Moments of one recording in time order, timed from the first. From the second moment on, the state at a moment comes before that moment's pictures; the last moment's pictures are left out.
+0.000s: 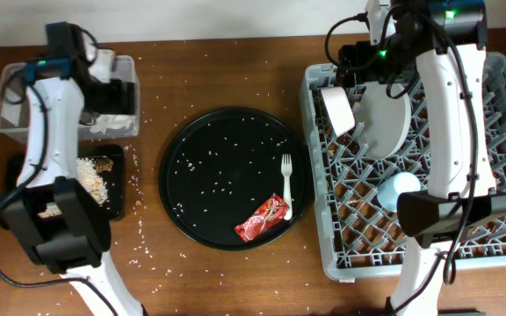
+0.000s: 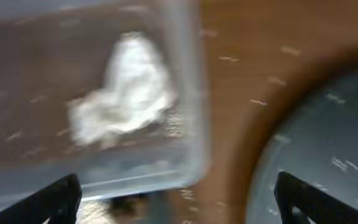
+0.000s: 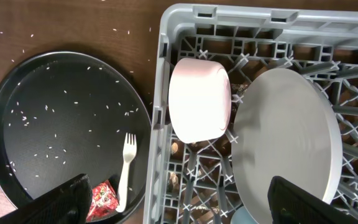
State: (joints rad) left arm 0.15 2.07 1.94 -1.05 0.06 0.24; right arm 0.09 2.14 2.60 -1.65 -0.15 0.00
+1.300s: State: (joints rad) left arm -0.66 2.02 1.40 -1.01 0.13 0.37; right arm 0.09 2.14 2.60 -1.68 -0.13 0.00
